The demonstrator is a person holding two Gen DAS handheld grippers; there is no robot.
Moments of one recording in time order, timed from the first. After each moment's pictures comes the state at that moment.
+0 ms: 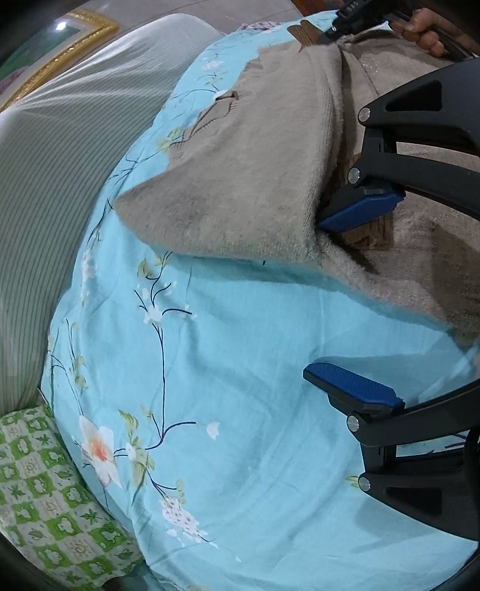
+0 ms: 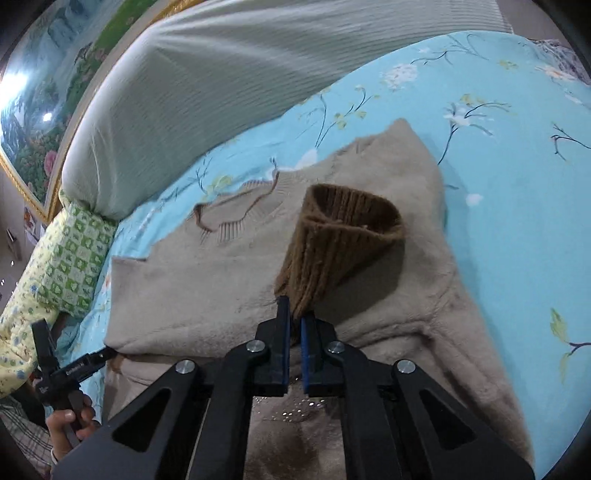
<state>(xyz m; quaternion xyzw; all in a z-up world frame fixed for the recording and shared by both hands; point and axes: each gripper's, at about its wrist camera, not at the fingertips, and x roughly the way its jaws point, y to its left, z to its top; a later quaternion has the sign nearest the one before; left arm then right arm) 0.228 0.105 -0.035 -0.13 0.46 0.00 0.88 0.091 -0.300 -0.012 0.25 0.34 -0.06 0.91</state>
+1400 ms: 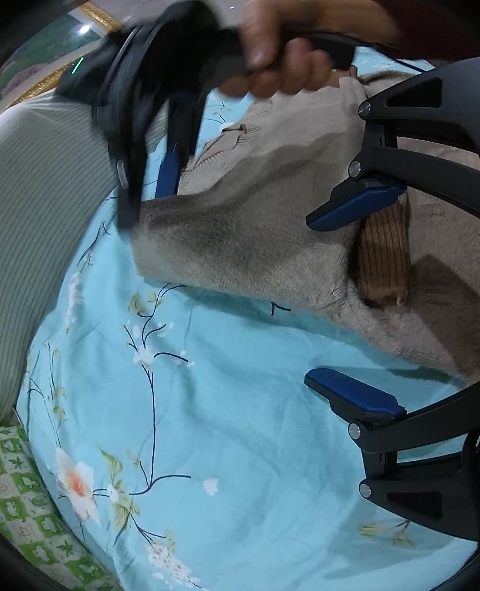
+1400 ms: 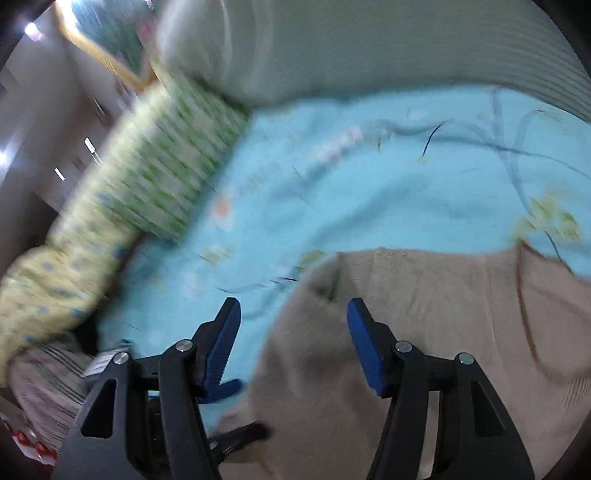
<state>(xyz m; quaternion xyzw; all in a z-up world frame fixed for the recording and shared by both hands) 0.244 0.097 -0.034 -0.19 0.48 -0.07 0.85 0.374 -0.074 -0.018 0.12 0.56 0.26 0.78</state>
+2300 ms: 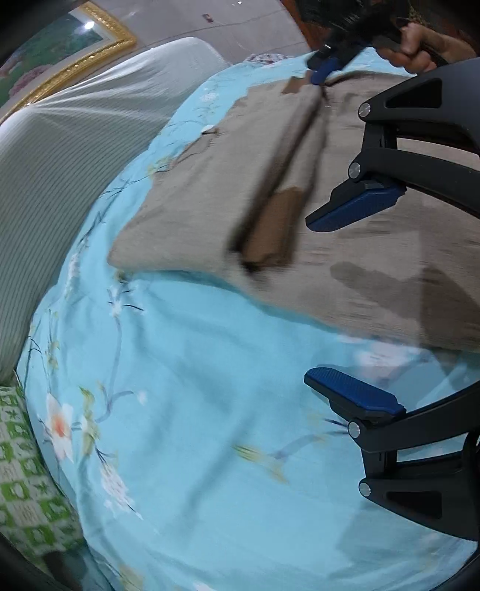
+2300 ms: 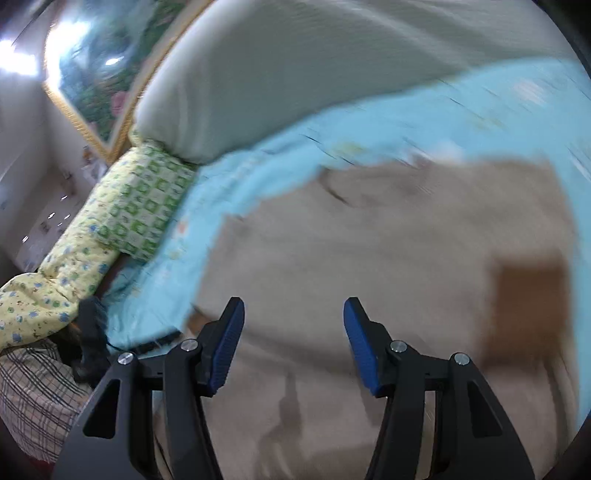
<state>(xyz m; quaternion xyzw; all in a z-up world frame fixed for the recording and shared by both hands) 0.152 0.118 -0.026 -0.20 0.49 -0.04 0.85 0.091 -0.217 0.013 0.22 0.42 0.07 0.88</state>
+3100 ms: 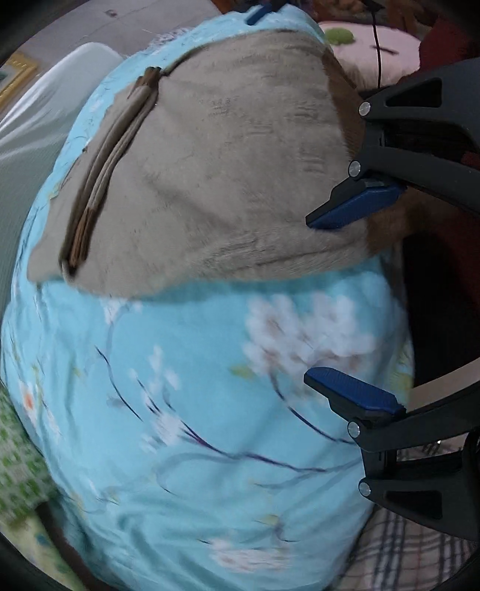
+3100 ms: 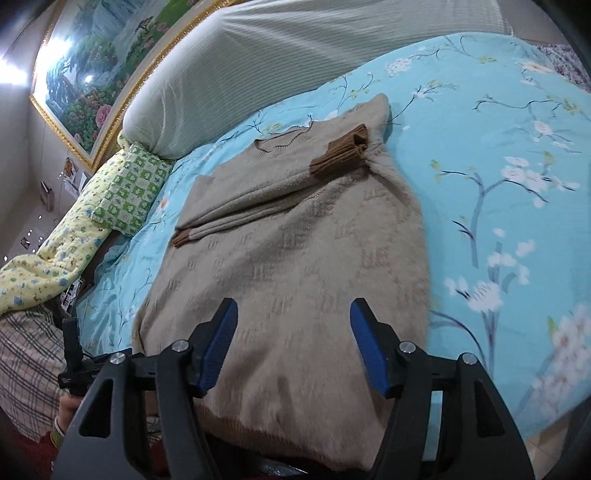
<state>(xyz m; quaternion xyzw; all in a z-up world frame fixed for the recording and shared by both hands) -0.057 0.105 -0.044 -0.08 0.55 -0.03 0.83 -0.116 -0.259 0.027 0.22 0.40 0.02 0.89</state>
